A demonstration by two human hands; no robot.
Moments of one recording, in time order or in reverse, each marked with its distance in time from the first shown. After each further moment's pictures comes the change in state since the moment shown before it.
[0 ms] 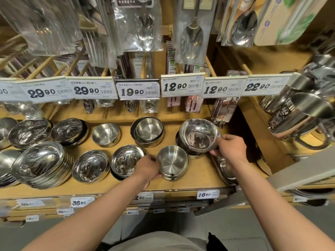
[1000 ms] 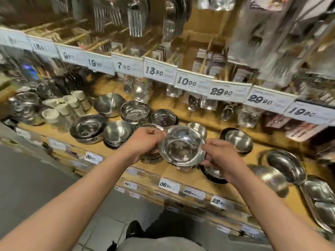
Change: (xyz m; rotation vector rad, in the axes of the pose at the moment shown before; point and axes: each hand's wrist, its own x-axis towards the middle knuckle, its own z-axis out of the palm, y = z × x) left_hand -0.073 -0.022 -0.328 -0.143 0.141 0.218; right_hand -0.208 -0.052 0.255 -0.137 -0.722 -0.076
